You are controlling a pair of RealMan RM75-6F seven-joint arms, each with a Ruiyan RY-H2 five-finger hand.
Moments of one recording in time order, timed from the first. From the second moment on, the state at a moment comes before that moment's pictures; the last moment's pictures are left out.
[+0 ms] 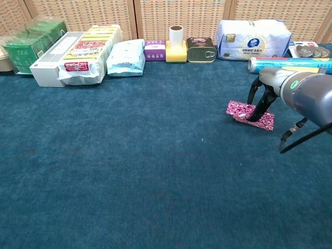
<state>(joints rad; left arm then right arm) 0.05 -0.84 0.18 -1.74 1.74 1.56 -0.35 0.77 -1.78 0.48 -1.57 -0.30 1.34 -0.99</state>
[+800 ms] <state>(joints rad) 0.04 -0.84 0.17 -1.73 1.72 1.55 -0.37 0.81 -1.82 0.44 -1.42 -0.29 1.29 -0.93</state>
